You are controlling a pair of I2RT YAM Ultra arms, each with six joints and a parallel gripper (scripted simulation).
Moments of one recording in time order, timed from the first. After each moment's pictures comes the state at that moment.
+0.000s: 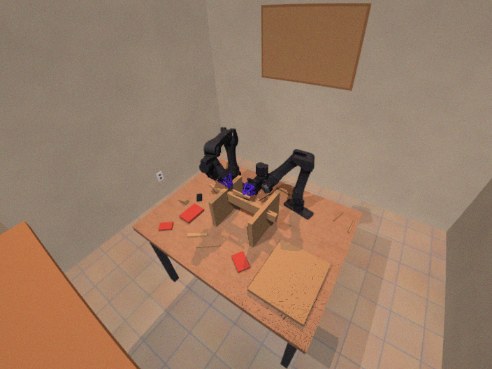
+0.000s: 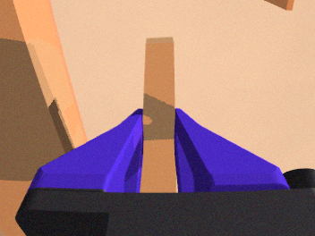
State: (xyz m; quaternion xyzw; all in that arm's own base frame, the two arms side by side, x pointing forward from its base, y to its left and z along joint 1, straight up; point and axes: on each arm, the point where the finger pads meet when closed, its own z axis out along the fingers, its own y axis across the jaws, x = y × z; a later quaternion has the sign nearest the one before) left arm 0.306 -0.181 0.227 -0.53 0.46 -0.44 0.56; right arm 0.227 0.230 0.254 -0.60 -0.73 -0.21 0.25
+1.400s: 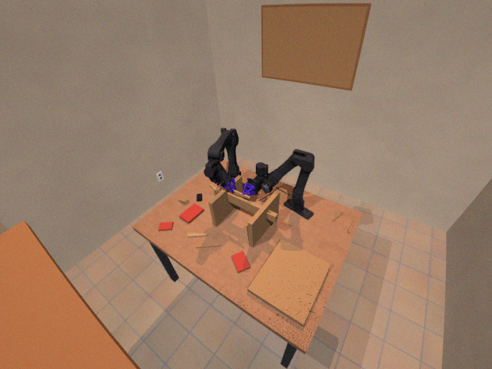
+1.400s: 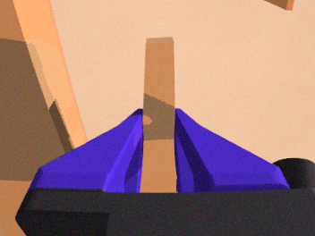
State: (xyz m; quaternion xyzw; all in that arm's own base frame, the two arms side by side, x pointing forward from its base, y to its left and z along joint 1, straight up) left arm 0.306 -0.181 0.227 -0.53 0.46 -0.44 0.56; right arm 0.223 0.249 0.228 -0.60 -0.73 -0.21 0.25
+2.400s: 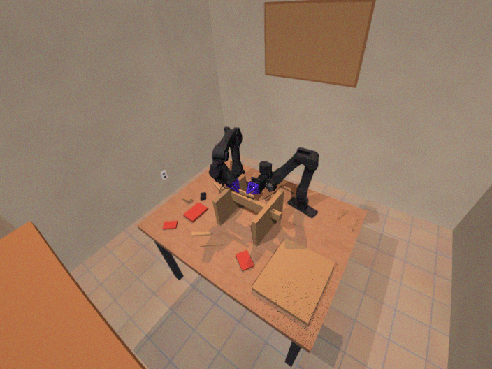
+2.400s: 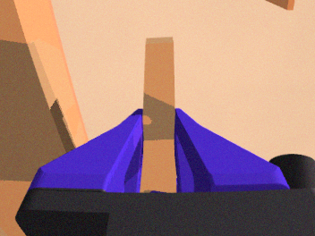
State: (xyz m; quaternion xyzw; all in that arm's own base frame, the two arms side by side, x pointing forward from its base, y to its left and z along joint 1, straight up) left arm 0.306 -0.181 0.226 -0.53 0.46 -0.44 0.56; right arm 0.224 0.256 0.221 -0.60 -0.73 -0.21 0.25
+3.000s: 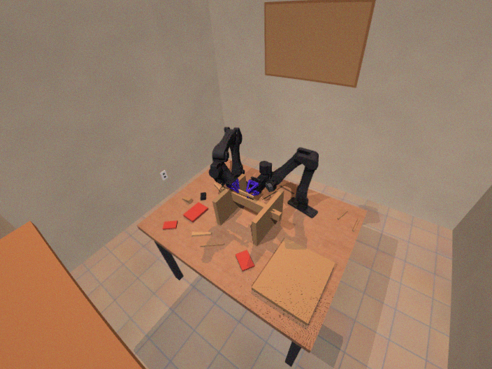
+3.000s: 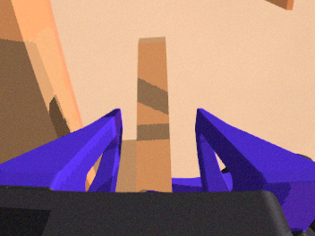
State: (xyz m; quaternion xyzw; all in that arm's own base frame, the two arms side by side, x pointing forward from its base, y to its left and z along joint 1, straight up) left arm 0.306 -0.182 0.227 -0.53 0.46 -0.44 0.56; right arm 0.224 0.255 0.219 -0.60 -0.73 -0.21 0.25
